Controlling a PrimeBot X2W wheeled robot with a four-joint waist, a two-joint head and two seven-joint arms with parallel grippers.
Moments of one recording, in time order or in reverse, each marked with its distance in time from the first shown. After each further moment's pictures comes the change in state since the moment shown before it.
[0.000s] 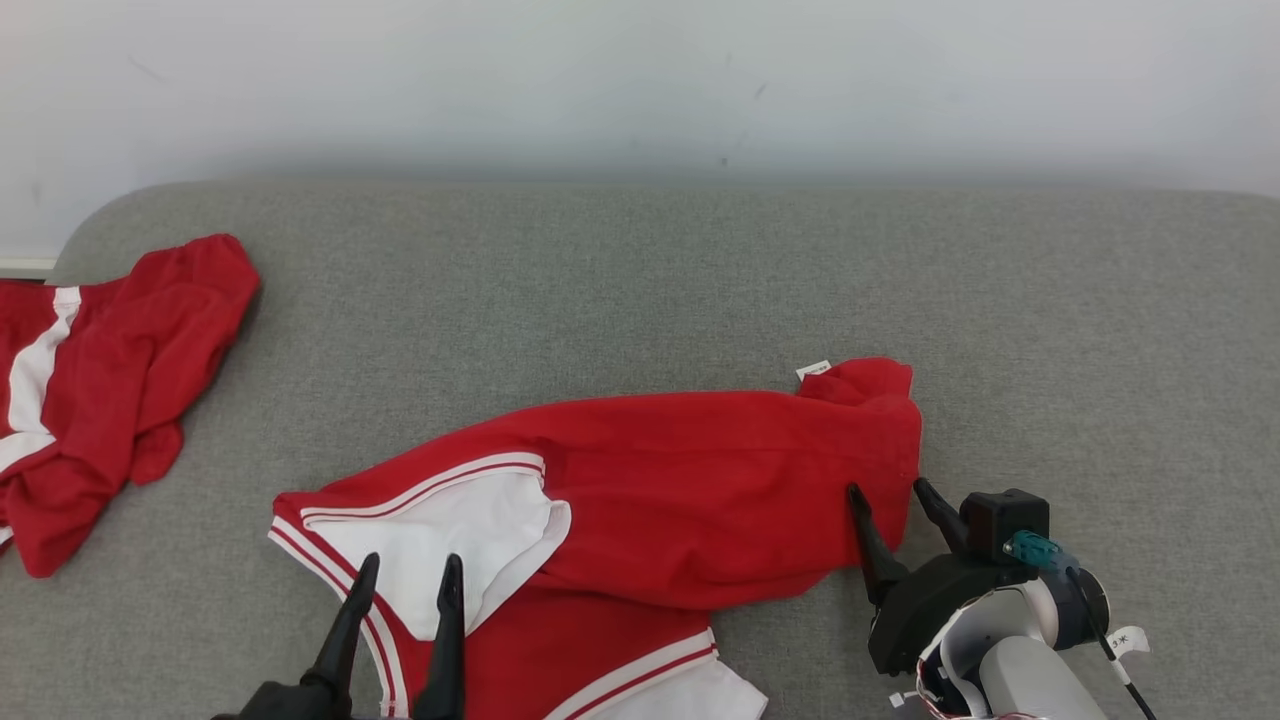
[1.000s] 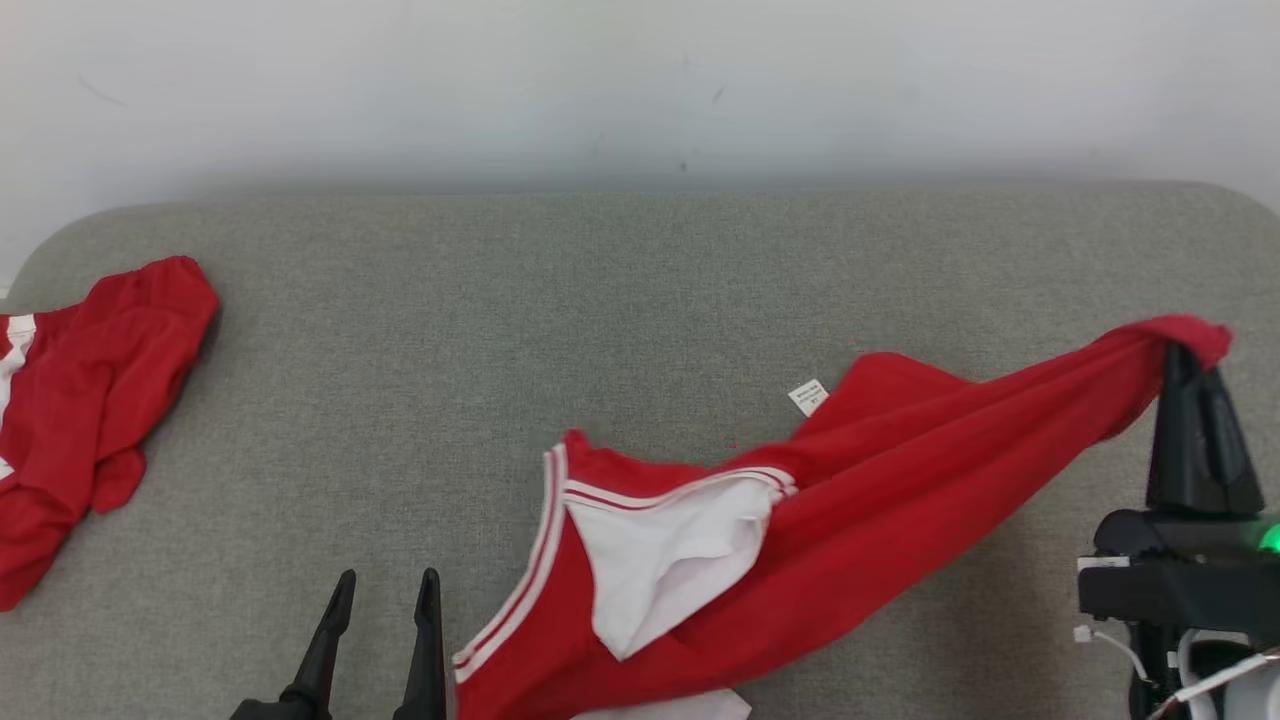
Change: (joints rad) left arm 0.043 -0.053 0.095 0.004 0.070 -0.048 0.000; right arm 0.233 0.023 -0.234 -0.817 0.069 0.000 -0.012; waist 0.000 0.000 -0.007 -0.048
